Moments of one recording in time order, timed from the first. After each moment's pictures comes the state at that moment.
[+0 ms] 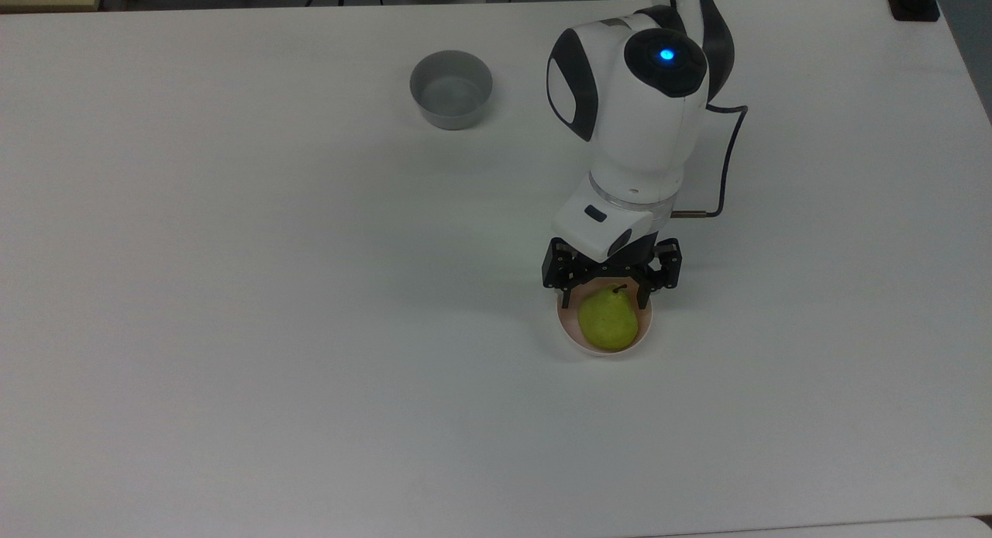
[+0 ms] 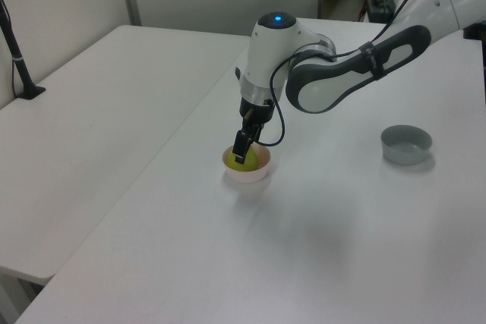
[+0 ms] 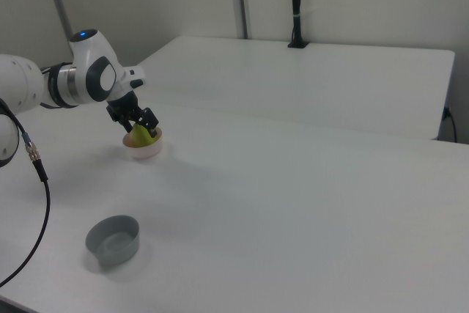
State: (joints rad) arm 0.44 0.68 -0.13 -1.36 -0.04 2.29 0.34
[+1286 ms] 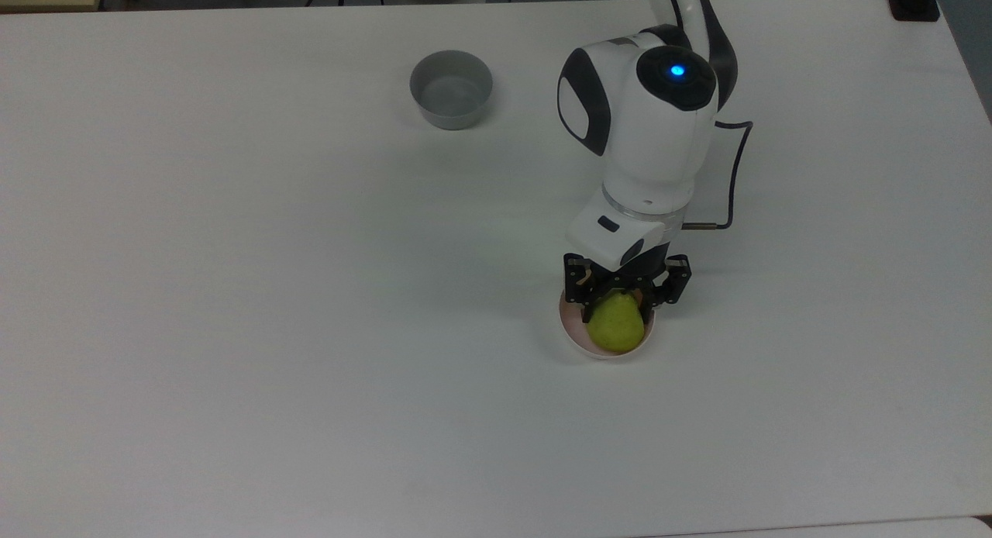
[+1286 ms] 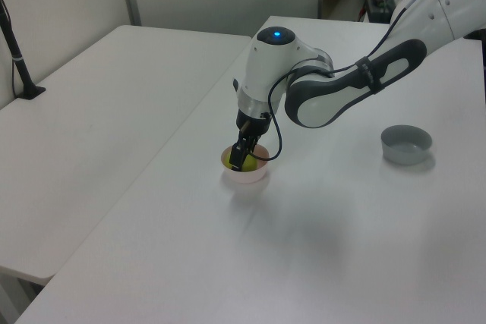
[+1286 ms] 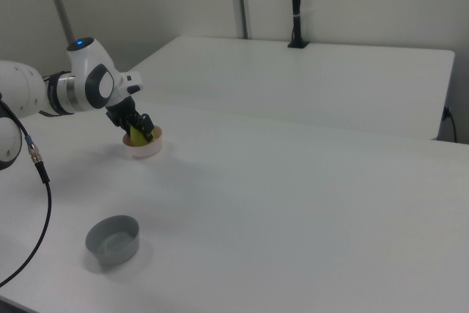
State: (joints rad) arm 0.46 0.72 -0.13 -1.35 -0.05 2.35 0.38
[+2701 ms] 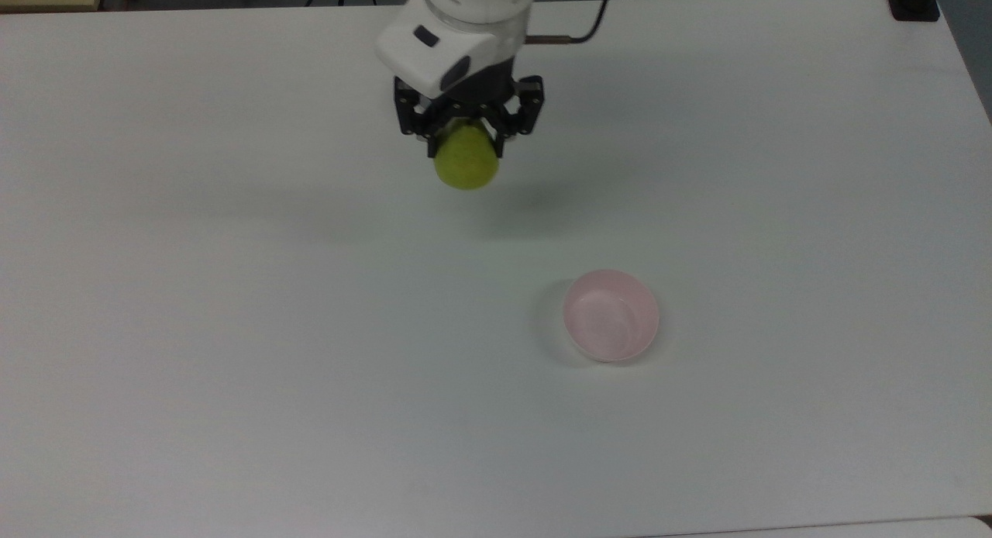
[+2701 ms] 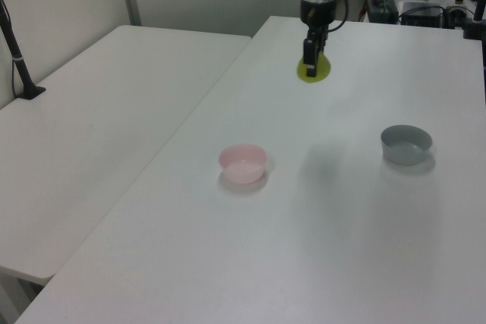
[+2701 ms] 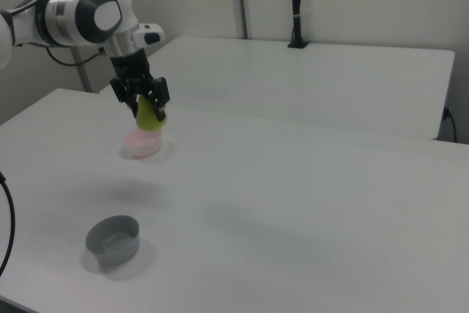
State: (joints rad) arm 0.27 0.23 -0.14 -1.57 -0.05 1.83 0.06
